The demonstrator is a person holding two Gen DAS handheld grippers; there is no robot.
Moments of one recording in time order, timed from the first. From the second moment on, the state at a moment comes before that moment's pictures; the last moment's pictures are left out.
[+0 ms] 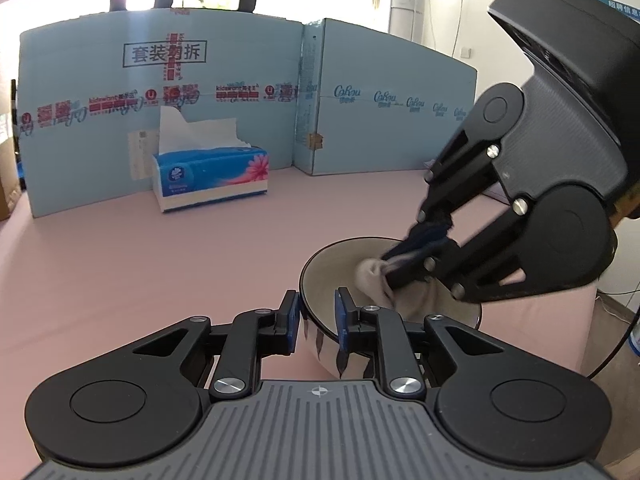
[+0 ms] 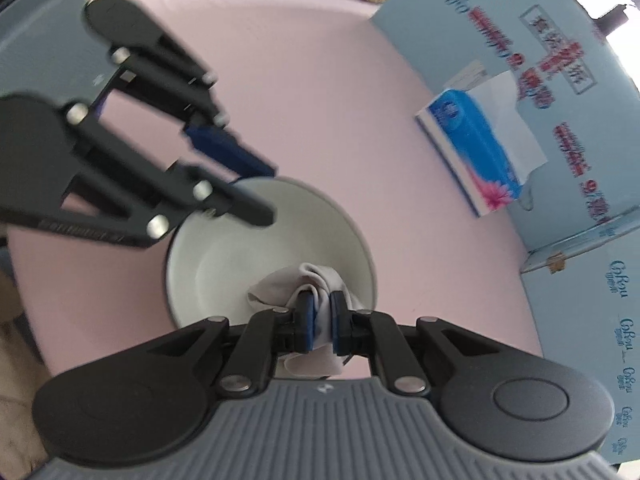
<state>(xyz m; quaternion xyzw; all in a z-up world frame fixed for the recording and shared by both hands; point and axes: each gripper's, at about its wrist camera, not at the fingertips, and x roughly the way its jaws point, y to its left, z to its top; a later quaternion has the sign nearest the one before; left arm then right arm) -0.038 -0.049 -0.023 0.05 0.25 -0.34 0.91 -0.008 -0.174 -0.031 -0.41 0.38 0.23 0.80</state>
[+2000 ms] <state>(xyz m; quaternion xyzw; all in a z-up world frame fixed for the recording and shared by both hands) -0.027 -0.034 -0.023 0.01 0.26 -0.31 0.92 0.013 -0.219 -0.041 -0.02 0.37 0.34 0.87</state>
